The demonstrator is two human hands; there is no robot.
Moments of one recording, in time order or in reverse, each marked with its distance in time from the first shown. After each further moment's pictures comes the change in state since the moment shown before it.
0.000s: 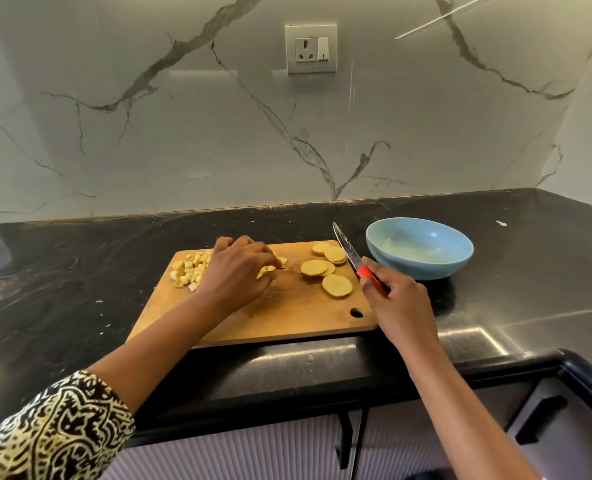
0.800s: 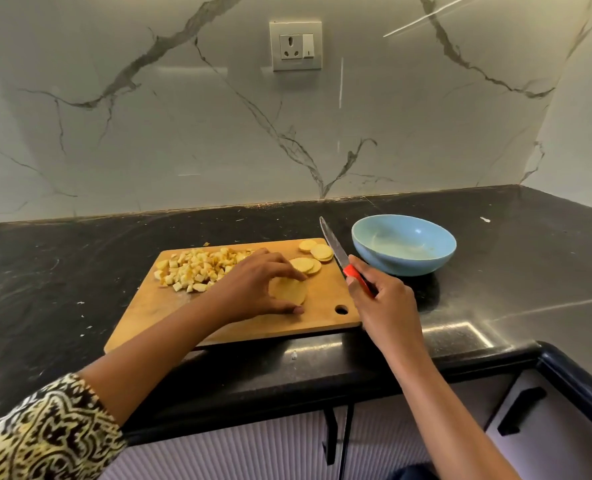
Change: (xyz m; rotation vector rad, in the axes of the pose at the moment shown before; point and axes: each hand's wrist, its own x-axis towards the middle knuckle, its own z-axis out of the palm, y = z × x) left_hand 0.007 0.038 -0.009 -0.391 -0.297 0.081; right_hand -0.013 -0.006 -0.007 0.097 0.000 0.027
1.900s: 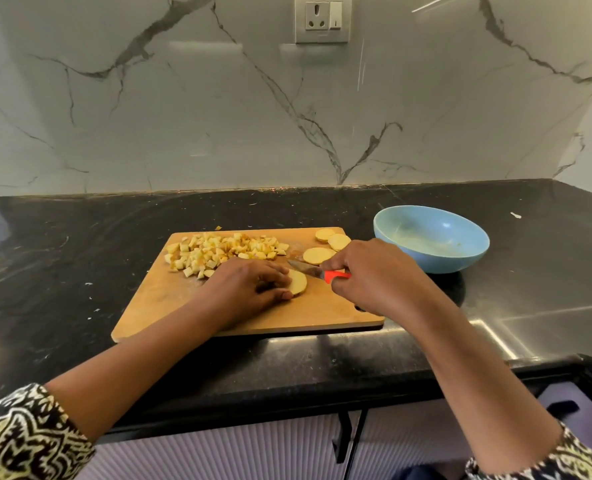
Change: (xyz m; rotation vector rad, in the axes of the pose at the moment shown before) left_hand -0.032 -0.017 0.005 -0.102 0.131 -0.123; right_hand 0.036 -0.066 -0.002 -0.626 -0.529 -0.306
